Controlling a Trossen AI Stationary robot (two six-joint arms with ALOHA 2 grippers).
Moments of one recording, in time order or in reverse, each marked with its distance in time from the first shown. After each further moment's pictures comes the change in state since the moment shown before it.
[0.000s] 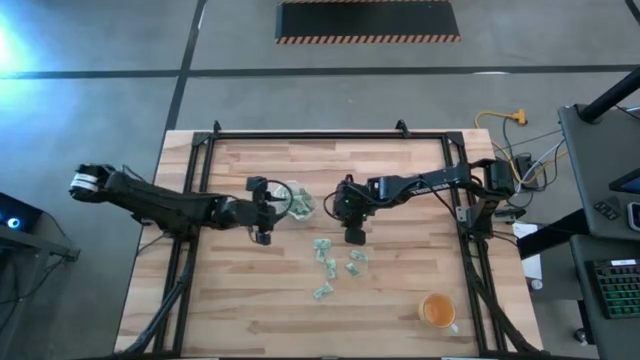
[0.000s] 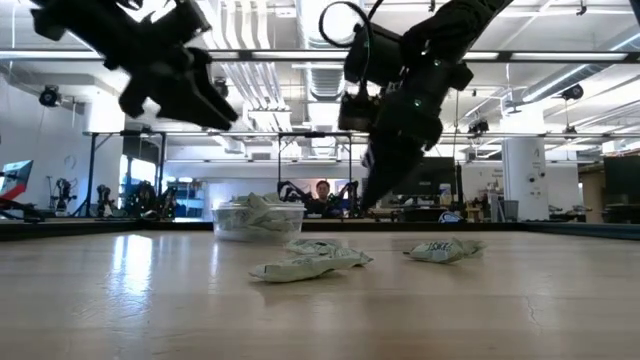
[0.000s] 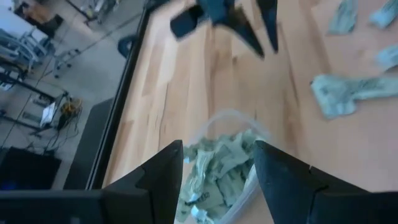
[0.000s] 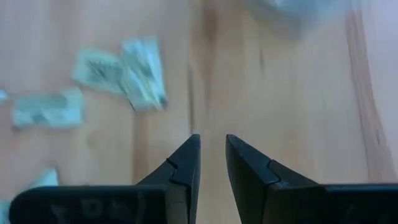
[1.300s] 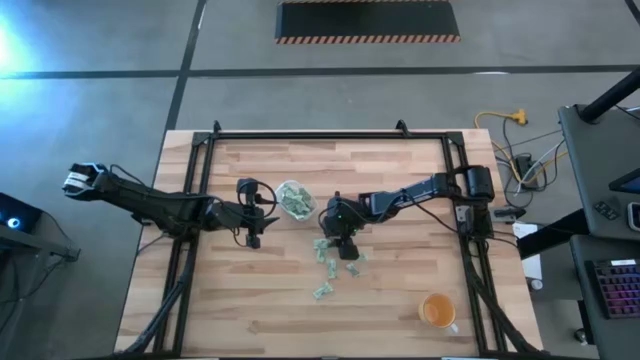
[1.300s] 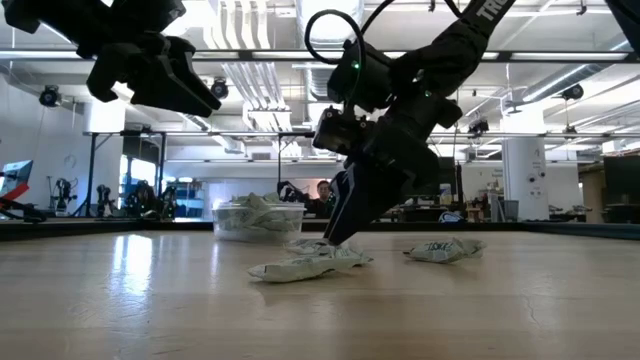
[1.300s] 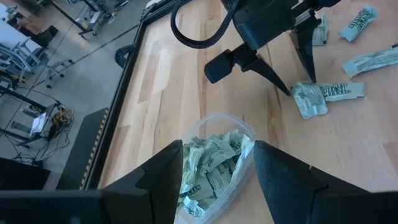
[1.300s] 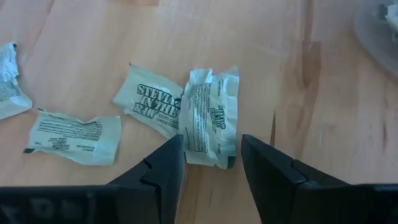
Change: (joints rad) left arm -0.058 -0.142 -0.039 -0.066 0.000 -0.029; right arm 0.067 0.163 -0.020 0.306 -0.116 -0.096
